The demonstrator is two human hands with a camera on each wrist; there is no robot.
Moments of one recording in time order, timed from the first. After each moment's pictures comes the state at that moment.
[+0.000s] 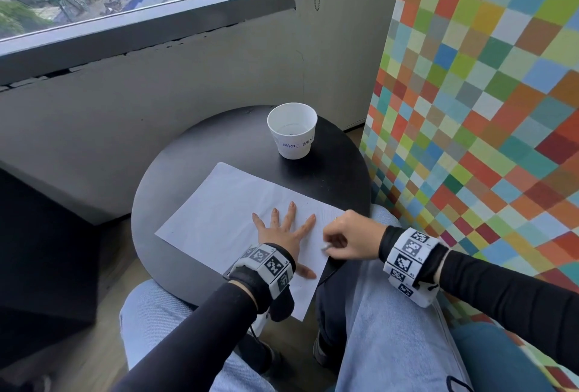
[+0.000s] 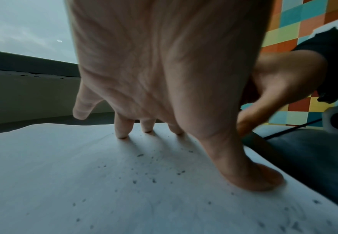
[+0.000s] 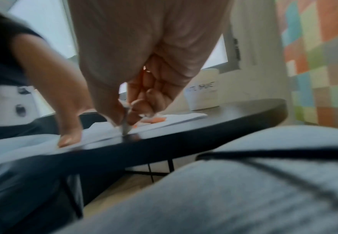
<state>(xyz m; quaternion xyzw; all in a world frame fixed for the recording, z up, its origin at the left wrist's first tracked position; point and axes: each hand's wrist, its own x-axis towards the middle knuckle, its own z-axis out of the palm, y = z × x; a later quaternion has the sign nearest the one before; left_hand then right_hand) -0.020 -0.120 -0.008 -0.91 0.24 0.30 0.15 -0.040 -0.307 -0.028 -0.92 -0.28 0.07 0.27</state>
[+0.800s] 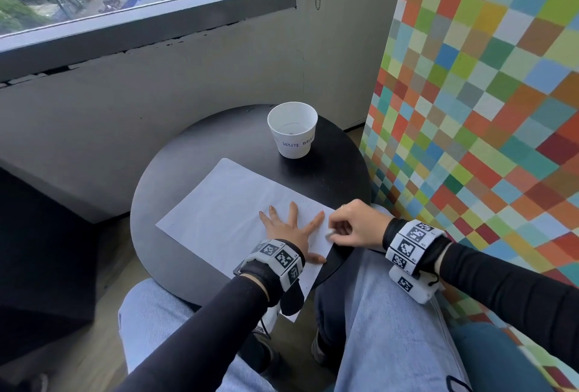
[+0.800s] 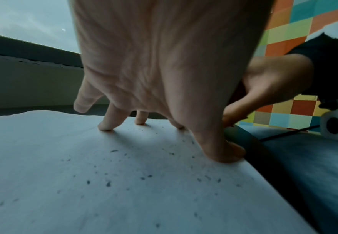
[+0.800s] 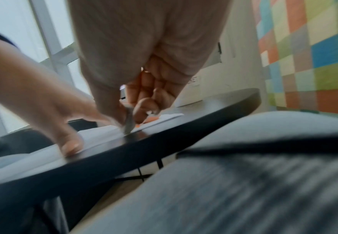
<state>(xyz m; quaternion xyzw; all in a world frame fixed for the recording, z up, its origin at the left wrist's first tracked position) -0.019 -0.139 -0.006 -0.92 0.20 0.29 0.14 -0.027 -0.322 -0.026 -0.92 -0.24 0.05 0.31</state>
